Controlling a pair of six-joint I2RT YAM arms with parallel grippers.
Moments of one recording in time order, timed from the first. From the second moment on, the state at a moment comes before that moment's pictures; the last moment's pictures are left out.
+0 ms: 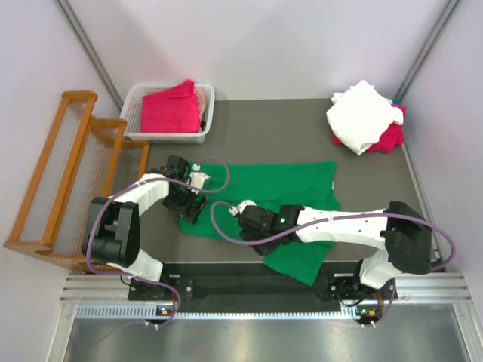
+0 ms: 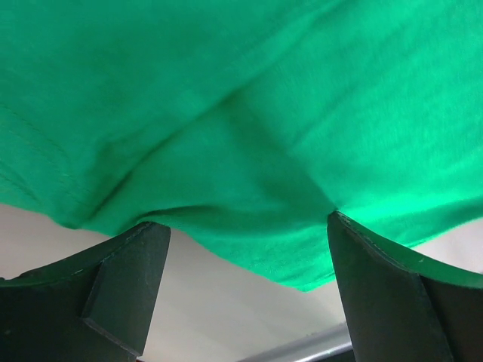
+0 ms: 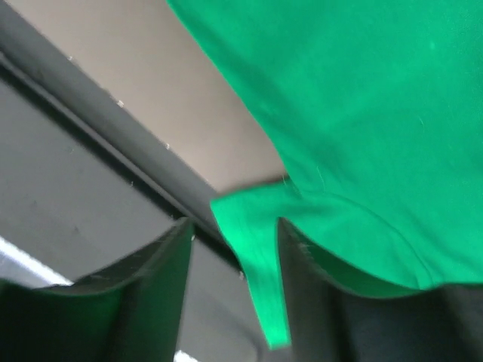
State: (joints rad) left arm -0.18 1.54 0.86 -0.70 0.15 0.40; right arm 1.23 1.54 1.06 -0.73 0.11 0.41
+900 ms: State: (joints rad) left arm -0.18 1.53 0.85 -0.62 0.11 0.32; right arm 1.40 1.40 0.80 -0.55 0.26 0.52
